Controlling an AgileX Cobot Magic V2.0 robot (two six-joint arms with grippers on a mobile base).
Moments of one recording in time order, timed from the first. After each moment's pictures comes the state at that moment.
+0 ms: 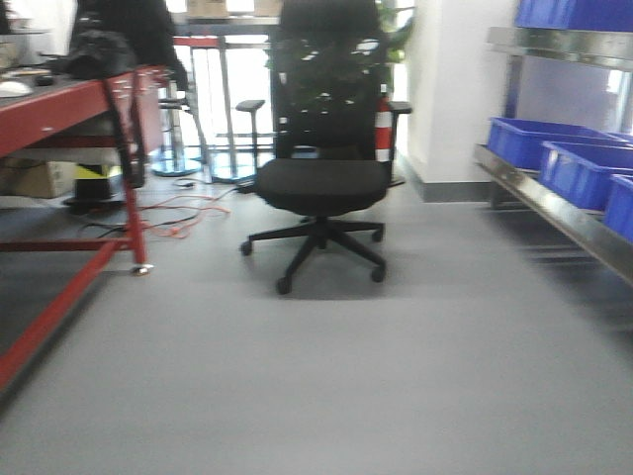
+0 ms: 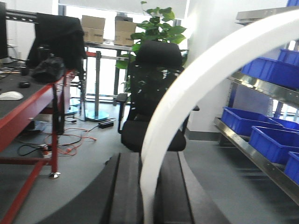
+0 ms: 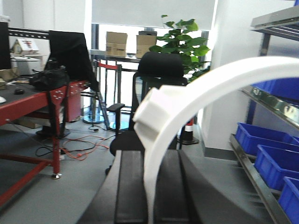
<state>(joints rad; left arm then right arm) -0.08 0.57 -0.69 0.03 0.14 -0.11 0.19 0.65 -0.71 -0.14 0.04 0.12</state>
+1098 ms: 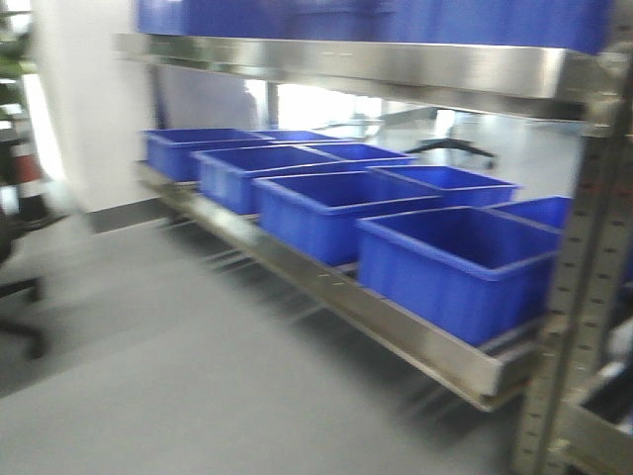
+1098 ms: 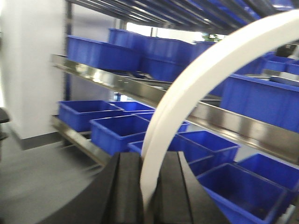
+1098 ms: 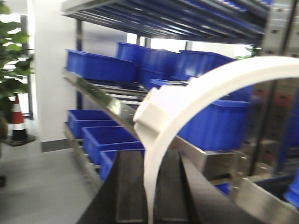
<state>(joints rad) -0.08 0.57 -0.69 0.03 0.14 -0.11 0.19 0.65 -0.71 -0.14 0.04 0.12</state>
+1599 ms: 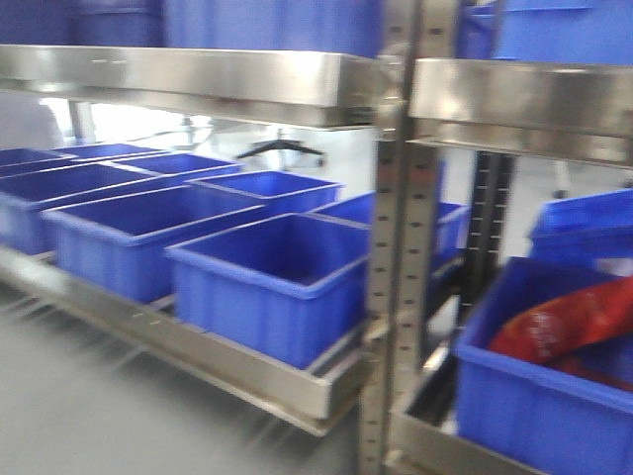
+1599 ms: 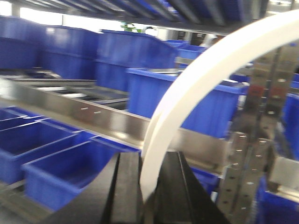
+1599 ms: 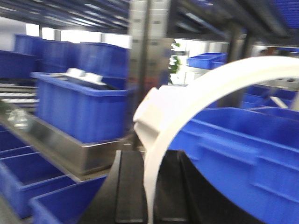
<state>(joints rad) -0.08 0.57 -0.69 0.03 0.14 -0.11 0.19 0.65 -0.71 -0.14 0.04 0.12</state>
